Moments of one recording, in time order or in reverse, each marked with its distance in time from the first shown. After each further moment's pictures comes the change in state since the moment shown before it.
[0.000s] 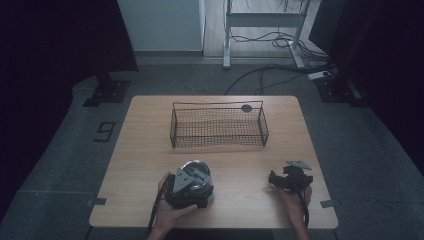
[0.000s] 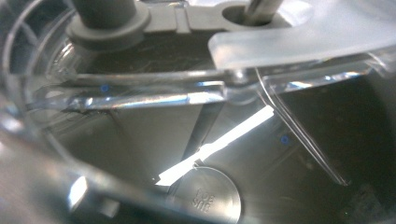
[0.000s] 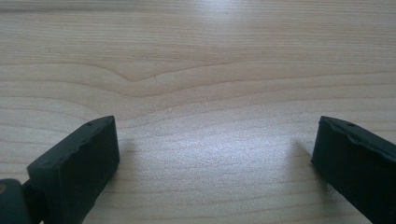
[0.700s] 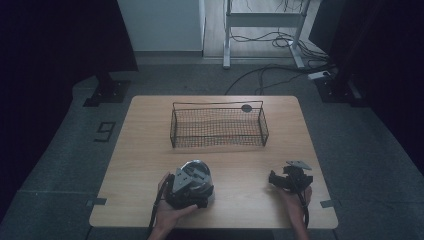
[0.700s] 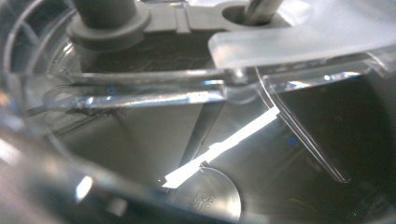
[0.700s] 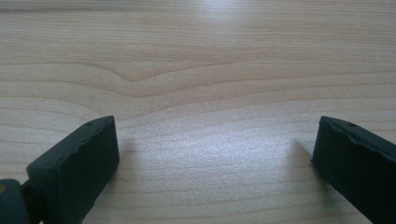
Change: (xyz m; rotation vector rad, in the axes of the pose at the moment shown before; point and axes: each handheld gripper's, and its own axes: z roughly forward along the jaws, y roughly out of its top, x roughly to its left) left arm -0.001 0.001 -0.001 0.001 -0.006 -0.026; right arm 0.000 0.000 0.000 0.000 -0.001 0.001
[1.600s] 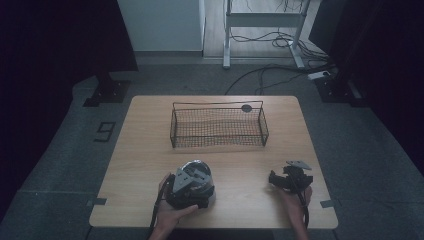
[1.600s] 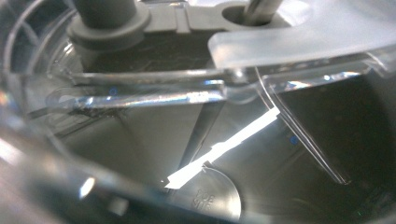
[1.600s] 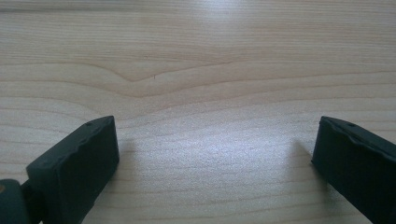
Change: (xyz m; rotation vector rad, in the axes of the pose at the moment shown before) left arm -0.002 0.000 0.001 0.001 -0.009 -0.016; right arm 0.000 0.000 0.000 0.000 0.000 0.000
